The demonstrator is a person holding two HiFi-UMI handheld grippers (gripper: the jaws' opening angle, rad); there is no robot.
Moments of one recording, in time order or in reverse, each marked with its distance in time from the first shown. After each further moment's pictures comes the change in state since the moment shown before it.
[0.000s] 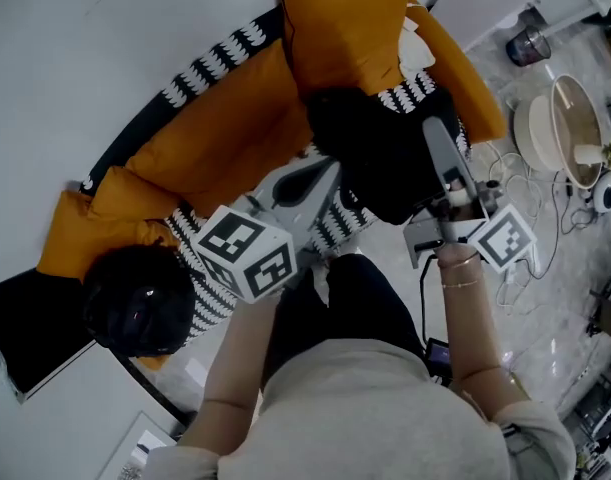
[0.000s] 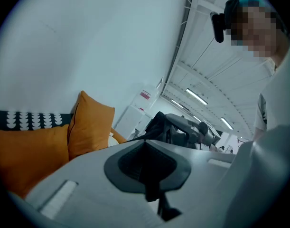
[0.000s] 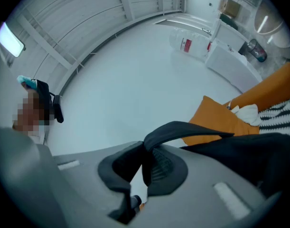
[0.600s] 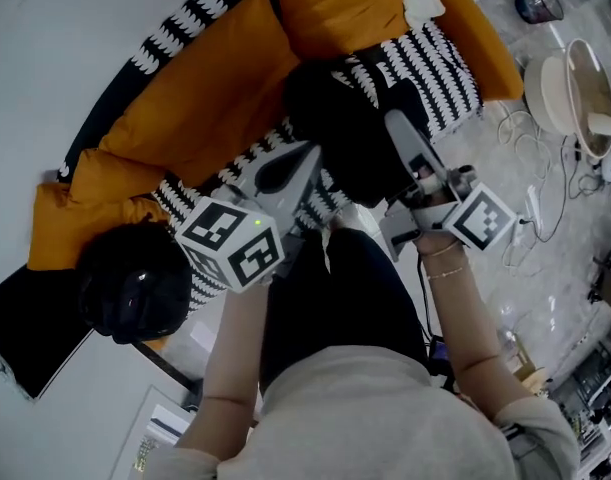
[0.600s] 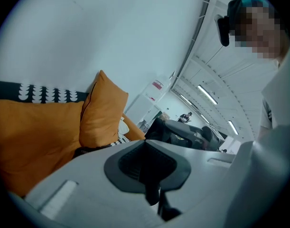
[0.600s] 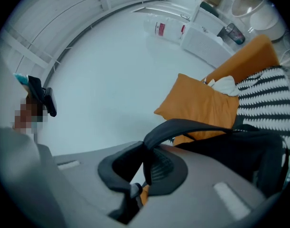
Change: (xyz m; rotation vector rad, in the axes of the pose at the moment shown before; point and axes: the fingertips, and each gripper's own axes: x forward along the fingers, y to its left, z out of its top) left arm -0.024 0.078 -0.094 -0.121 0.098 0.067; right arm -0.006 -0.057 -0.090 0.129 0.097 -0.071
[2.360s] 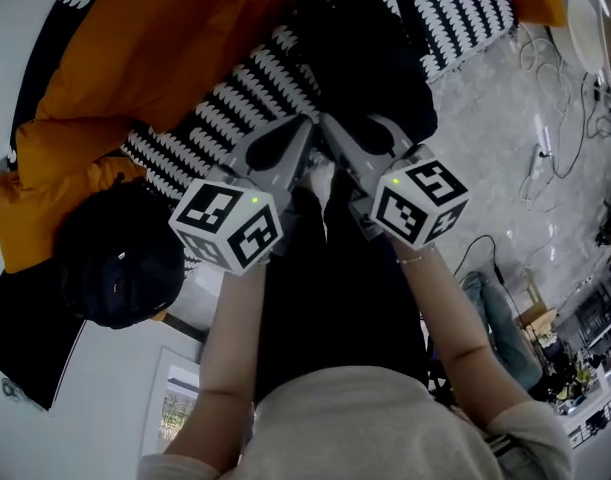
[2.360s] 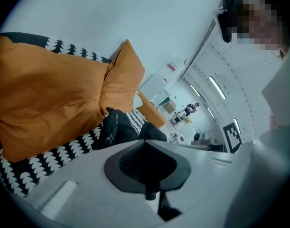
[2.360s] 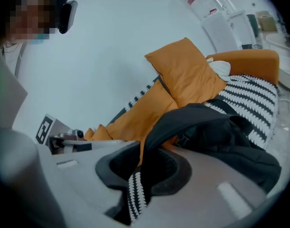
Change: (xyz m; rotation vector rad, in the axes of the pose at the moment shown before) left arm 0.007 0.079 -0.164 -0.106 0.195 0.072; right arm -0.031 -0.156 -0.250 -0.292 0.479 -0.368
